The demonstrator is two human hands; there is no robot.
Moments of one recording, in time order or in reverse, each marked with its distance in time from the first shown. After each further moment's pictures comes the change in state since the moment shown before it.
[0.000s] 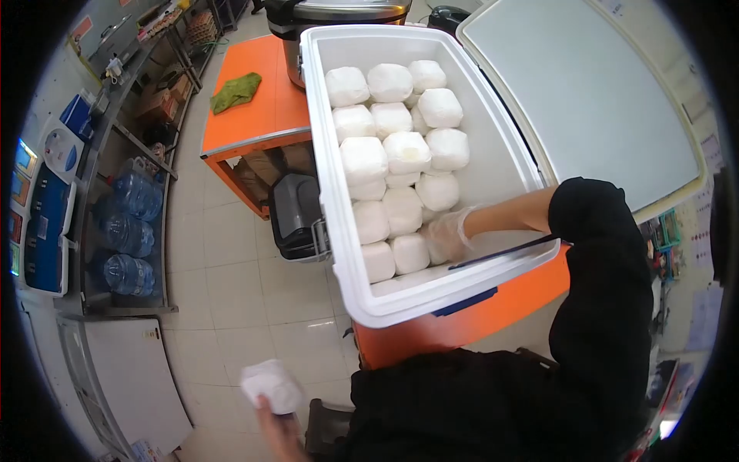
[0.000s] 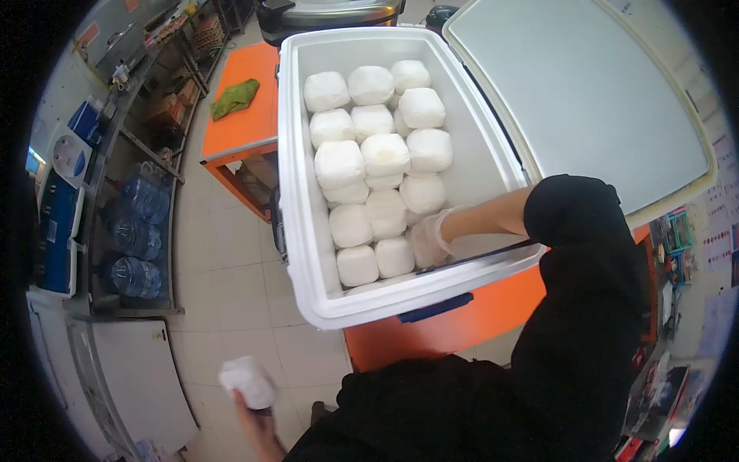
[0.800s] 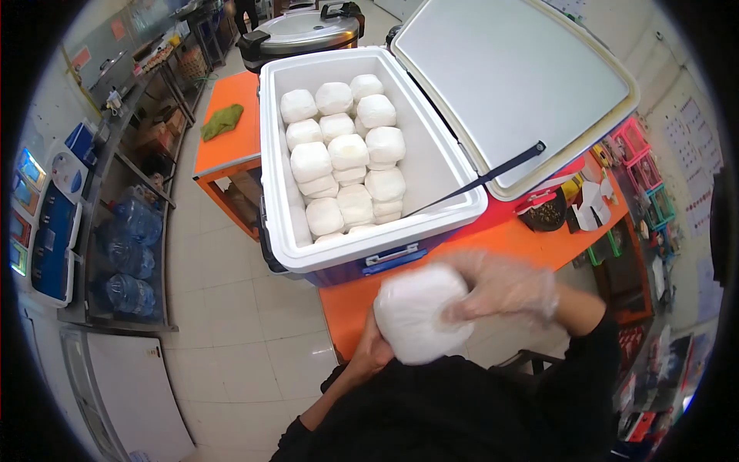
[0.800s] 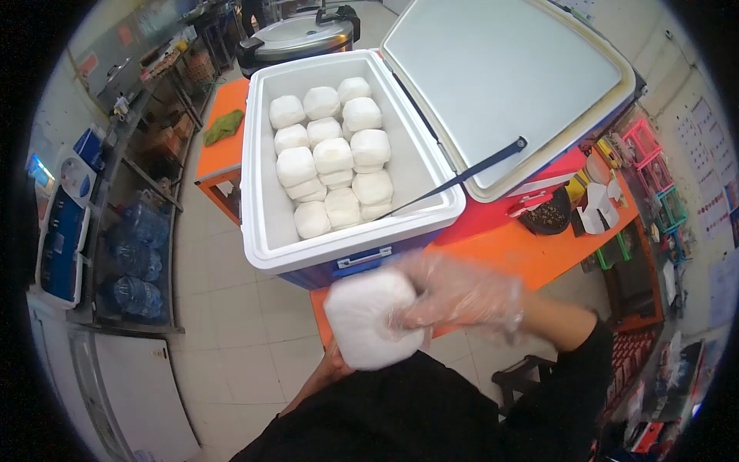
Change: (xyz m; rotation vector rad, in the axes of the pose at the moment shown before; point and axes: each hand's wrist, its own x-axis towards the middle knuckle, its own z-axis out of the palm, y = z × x) left_hand -0.079 -0.104 0.177 -0.147 -1.238 -0.322; right_hand -0.280 -0.156 0.040 1.595 0.670 -0.174
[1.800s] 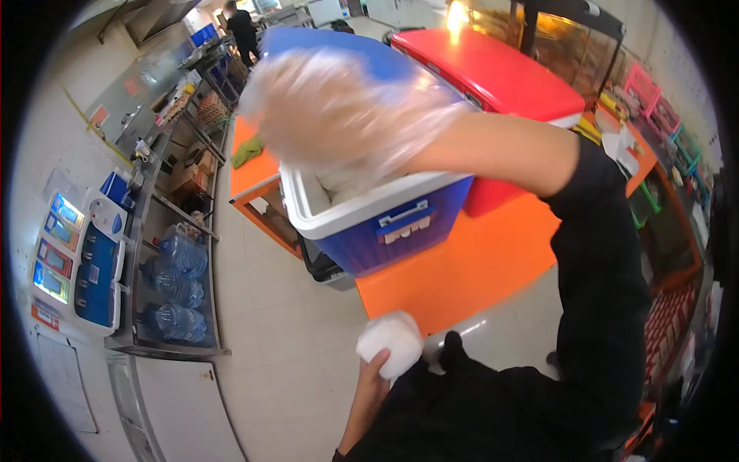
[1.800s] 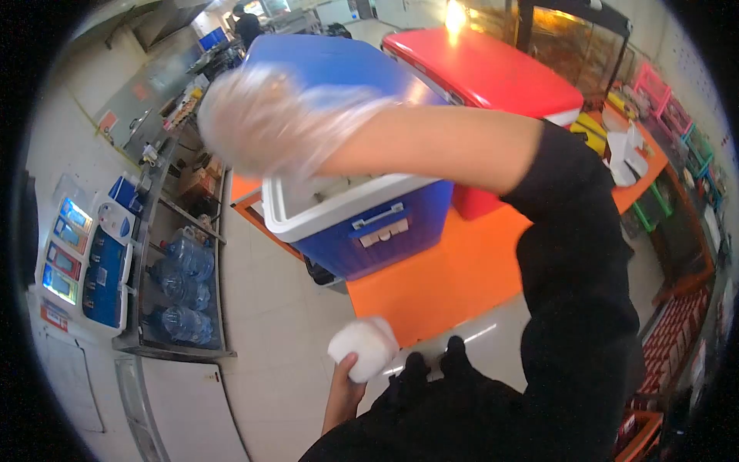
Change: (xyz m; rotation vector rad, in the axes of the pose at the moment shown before) left_hand -0.113 -0.032 0.008 0.088 0.601 0.058; right_hand 0.078 -0.084 0.028 -2.131 1.184 -0.998
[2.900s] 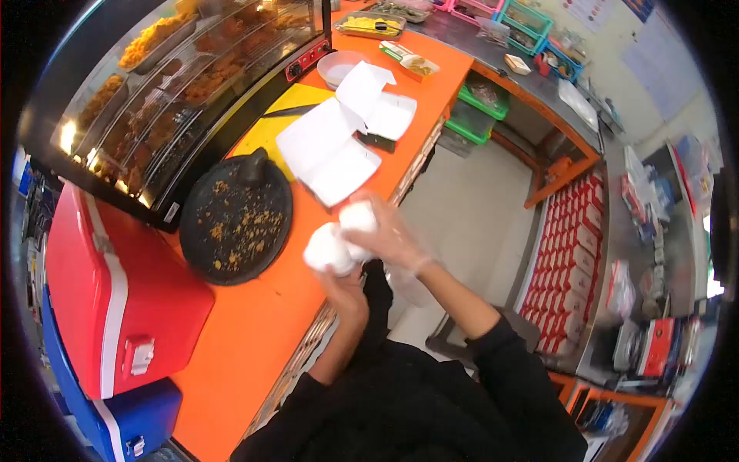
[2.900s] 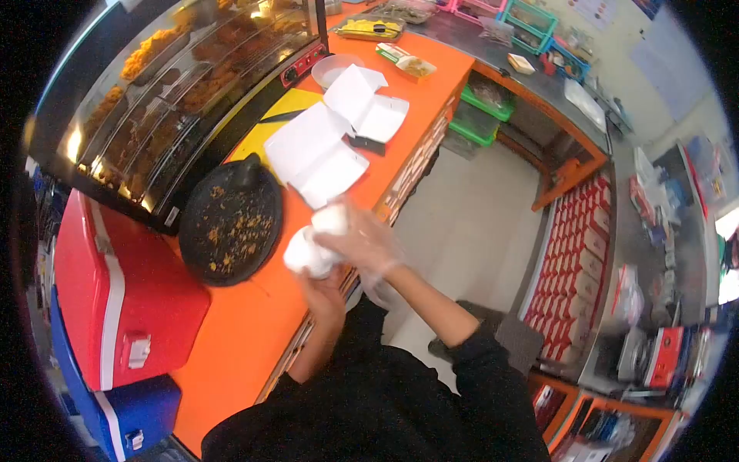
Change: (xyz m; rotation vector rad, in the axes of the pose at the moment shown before) left_hand 0.296 -0.660 0.754 -0.025 -0.263 0.059; right_hand -1.021 0.331 0.020 0.960 -0.498 1.794
